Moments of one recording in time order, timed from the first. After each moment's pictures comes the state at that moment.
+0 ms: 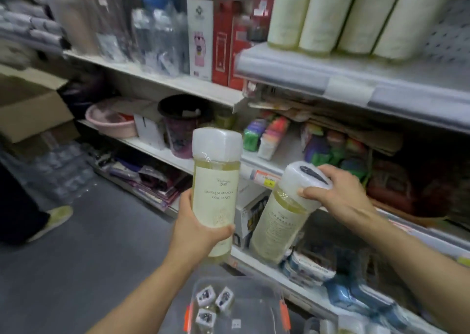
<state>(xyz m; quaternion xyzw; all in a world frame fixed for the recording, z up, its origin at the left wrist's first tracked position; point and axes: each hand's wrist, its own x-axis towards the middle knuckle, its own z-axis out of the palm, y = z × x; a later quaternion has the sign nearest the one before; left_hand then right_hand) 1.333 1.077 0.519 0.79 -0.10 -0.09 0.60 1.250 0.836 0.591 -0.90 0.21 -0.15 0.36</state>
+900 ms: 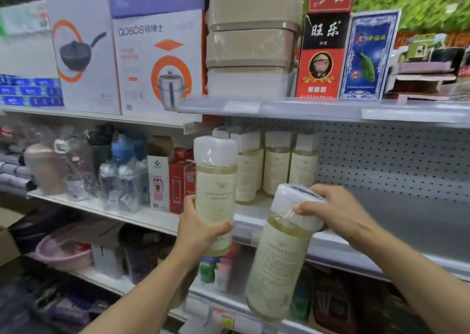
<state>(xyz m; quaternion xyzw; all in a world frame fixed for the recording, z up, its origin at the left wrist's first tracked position) 1.409 0.932 0.768 0.73 -0.26 -0.04 0.63 1.230 0.757 0.848 -0.85 0.19 -0.26 0.41</state>
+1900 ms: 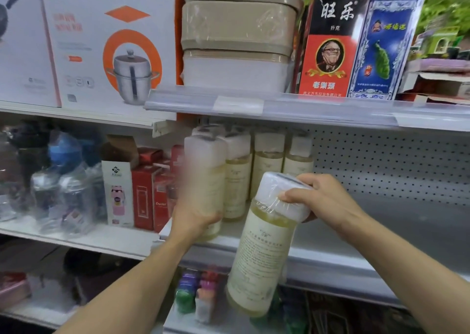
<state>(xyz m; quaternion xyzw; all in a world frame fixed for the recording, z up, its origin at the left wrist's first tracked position) 1.530 0.845 0.762 0.74 -0.28 -0.06 0.61 1.314 0.731 0.865 -0.82 0.22 -0.29 0.43</state>
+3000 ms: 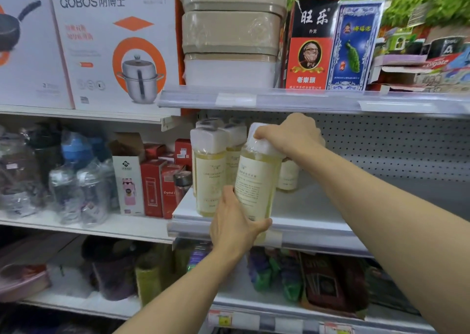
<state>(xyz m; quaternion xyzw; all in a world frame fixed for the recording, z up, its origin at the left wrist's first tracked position) 1.398 0.883 0.786 0.80 -0.36 0.02 0.47 1.336 0.794 0.938 -0.81 0.43 -0.35 0.21</state>
